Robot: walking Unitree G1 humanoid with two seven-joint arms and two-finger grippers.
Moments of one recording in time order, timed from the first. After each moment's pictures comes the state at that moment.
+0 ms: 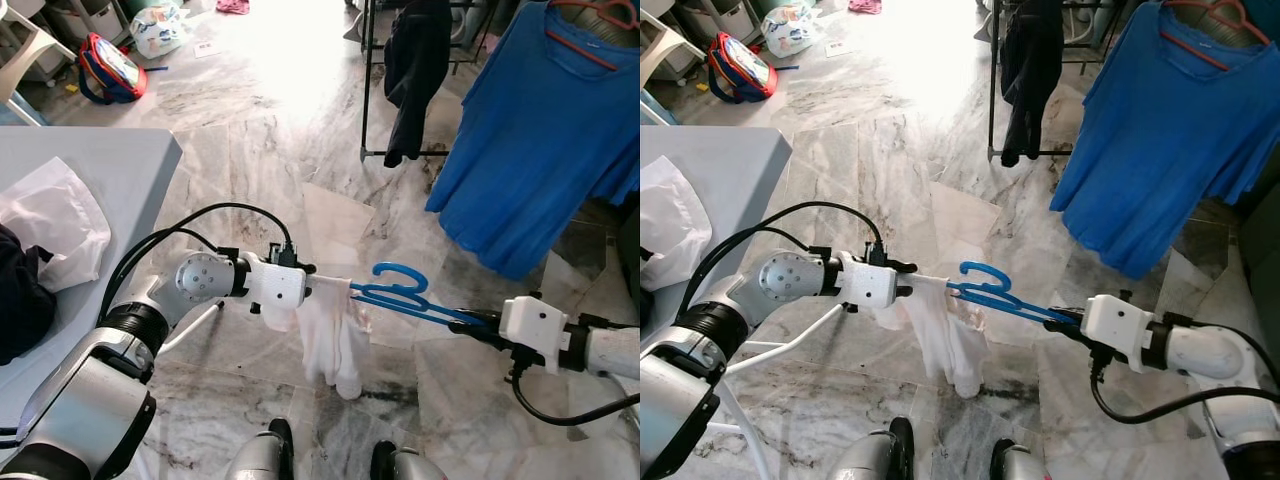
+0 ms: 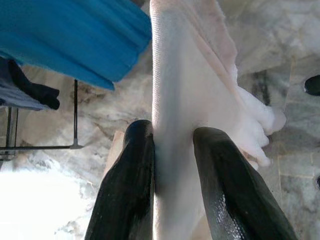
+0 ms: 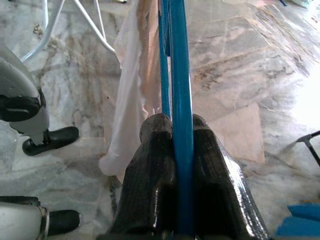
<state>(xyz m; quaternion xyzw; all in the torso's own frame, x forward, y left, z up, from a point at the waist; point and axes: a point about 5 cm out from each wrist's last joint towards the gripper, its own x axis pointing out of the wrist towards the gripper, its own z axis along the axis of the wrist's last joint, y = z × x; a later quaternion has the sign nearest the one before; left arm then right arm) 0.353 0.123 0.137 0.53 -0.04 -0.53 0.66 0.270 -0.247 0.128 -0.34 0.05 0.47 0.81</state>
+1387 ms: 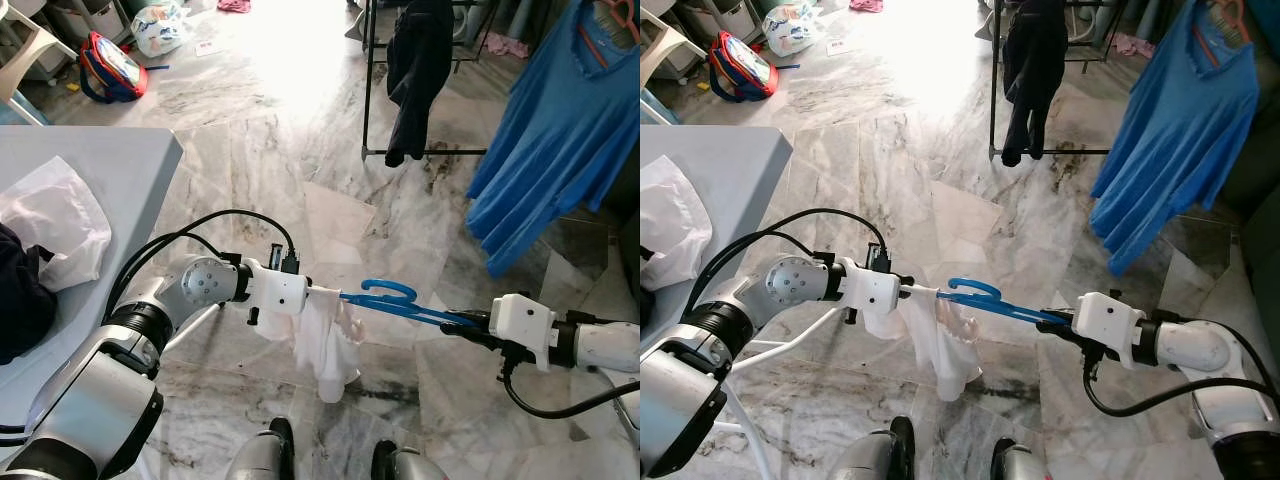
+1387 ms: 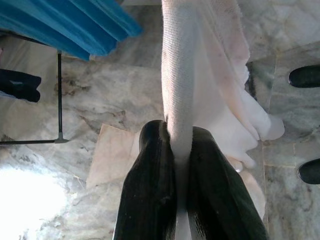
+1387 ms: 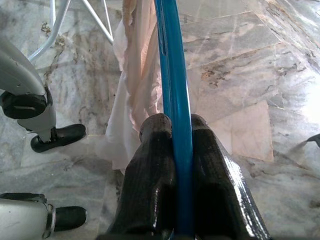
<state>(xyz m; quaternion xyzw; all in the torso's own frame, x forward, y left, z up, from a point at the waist) 0.352 0.123 0.129 0.53 -0.01 -0.54 0.65 0.276 -0.243 0.127 -0.34 0.06 0.48 0.81</state>
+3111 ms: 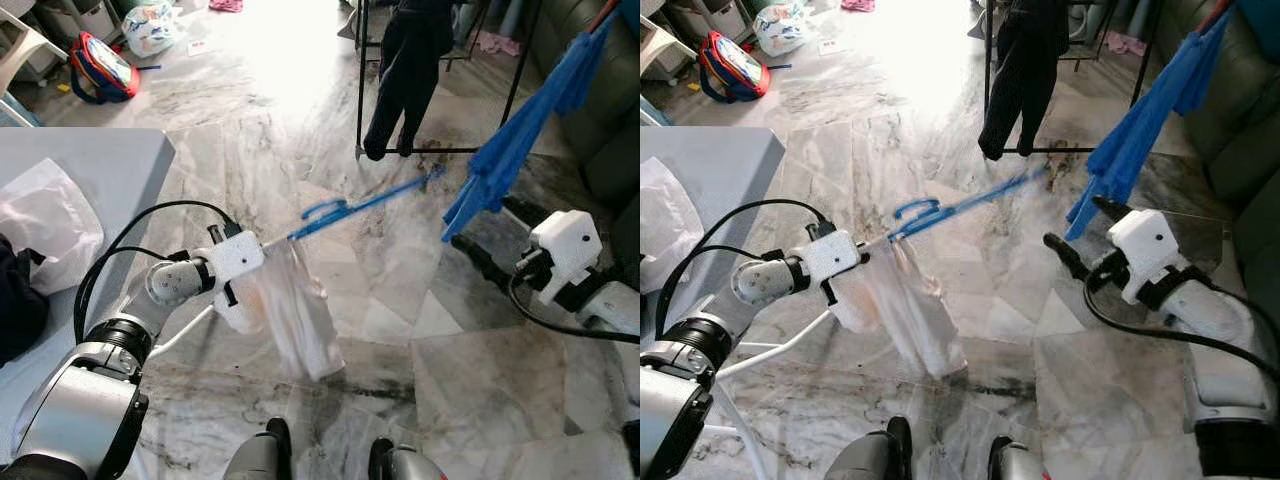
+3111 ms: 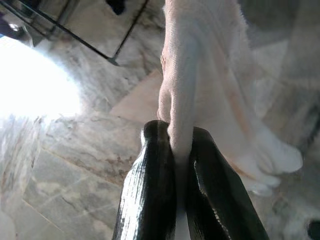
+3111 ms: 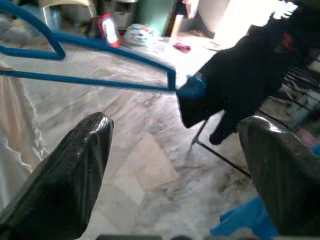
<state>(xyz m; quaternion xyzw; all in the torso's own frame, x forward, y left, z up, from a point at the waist) 0.368 0.175 0.128 0.39 0.04 -0.34 0.85 0.304 -0.241 0.180 -0.20 -0.09 0.22 0.95</state>
